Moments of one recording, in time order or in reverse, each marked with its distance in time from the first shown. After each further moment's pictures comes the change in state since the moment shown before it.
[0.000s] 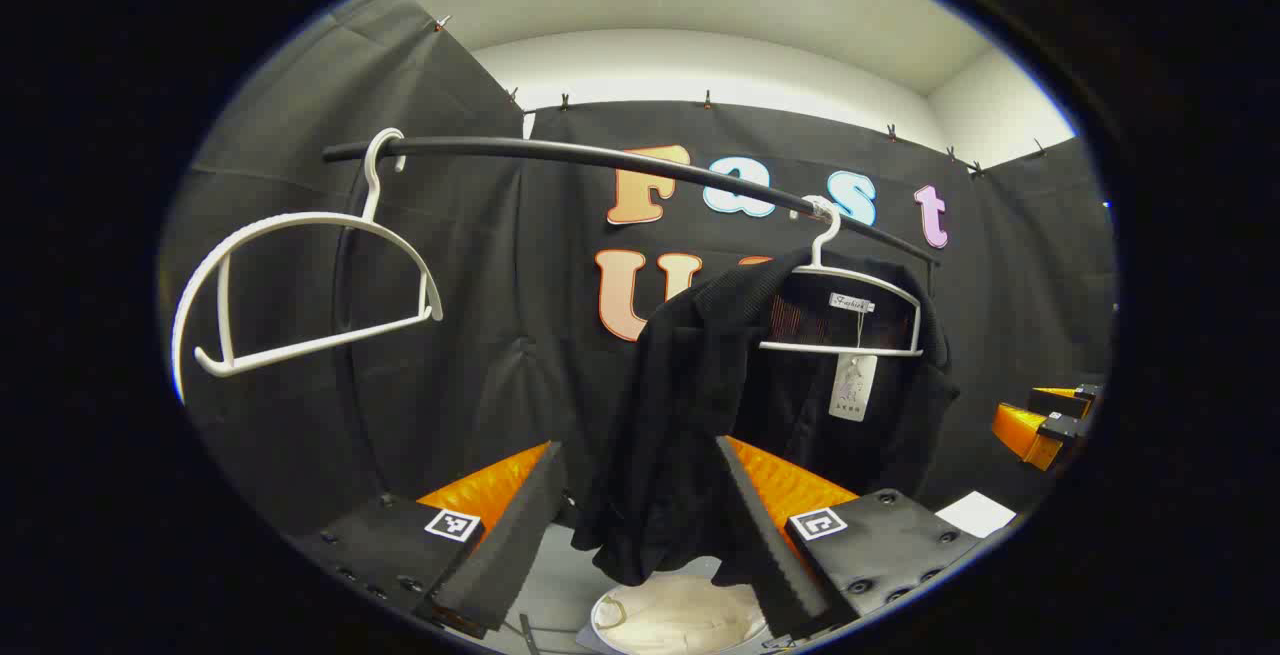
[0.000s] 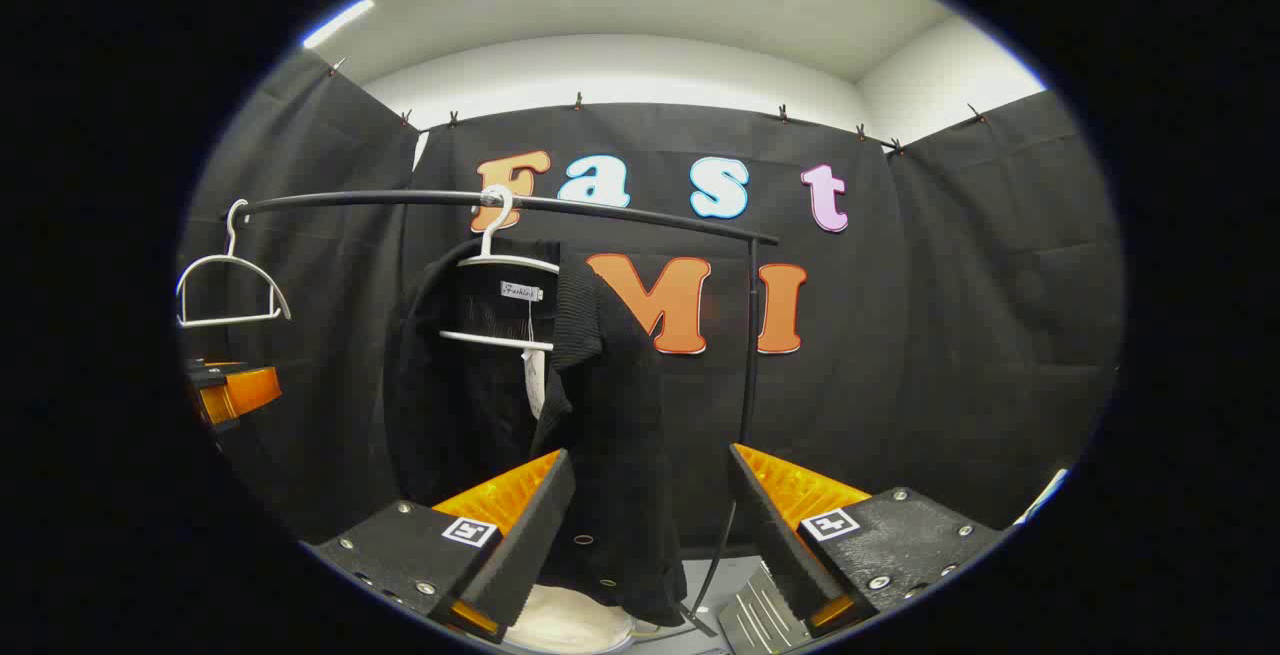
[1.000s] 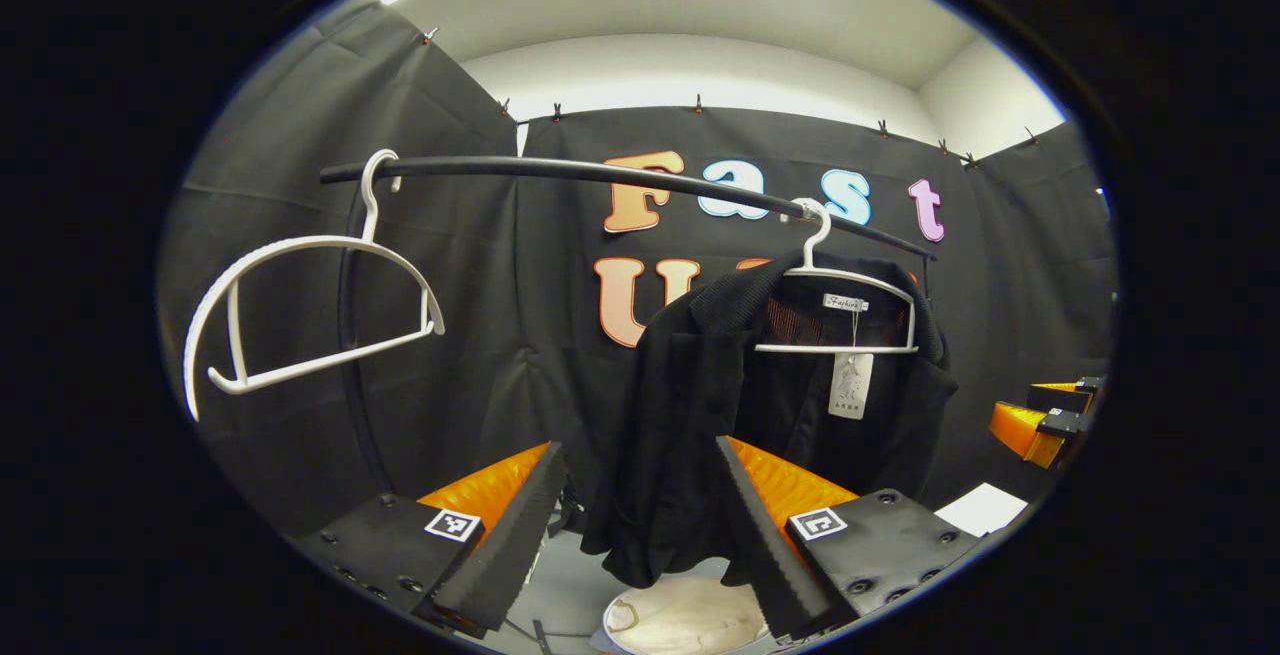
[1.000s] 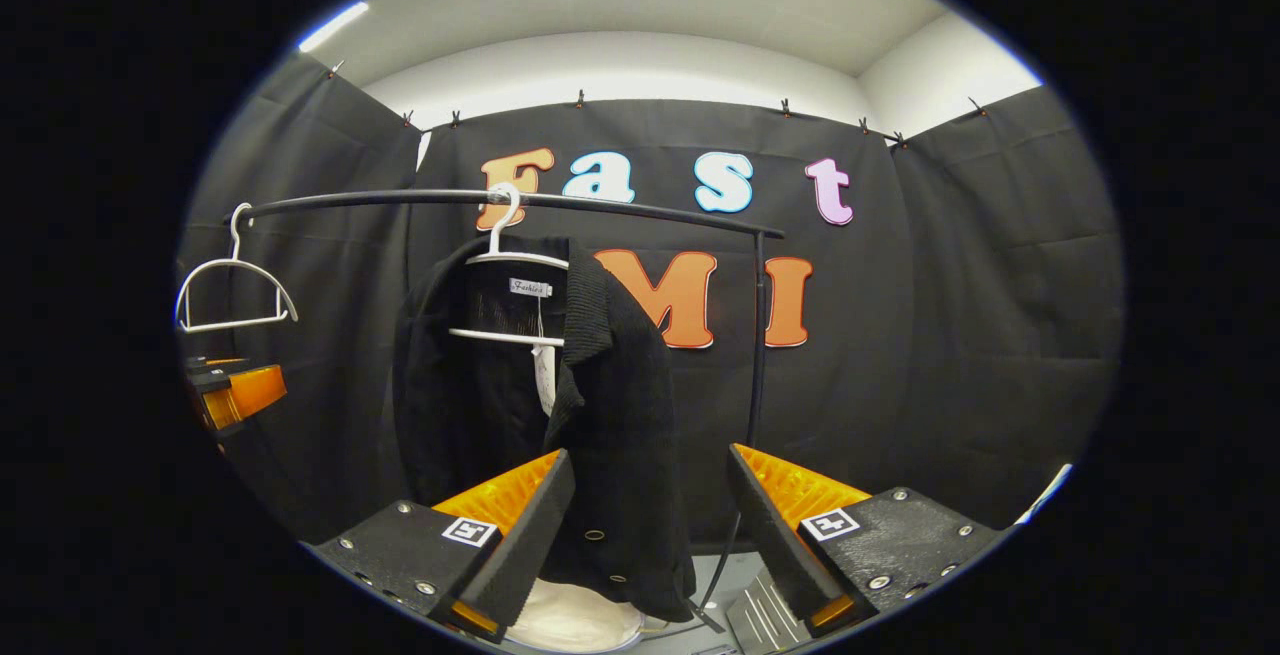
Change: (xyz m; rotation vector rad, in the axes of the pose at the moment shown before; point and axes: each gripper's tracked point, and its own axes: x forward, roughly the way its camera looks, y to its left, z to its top) left arm -0.011 -0.002 0.003 0.036 -0.013 0.013; right arm -0.005 0.007 -0.003 0.019 0.013 0.025
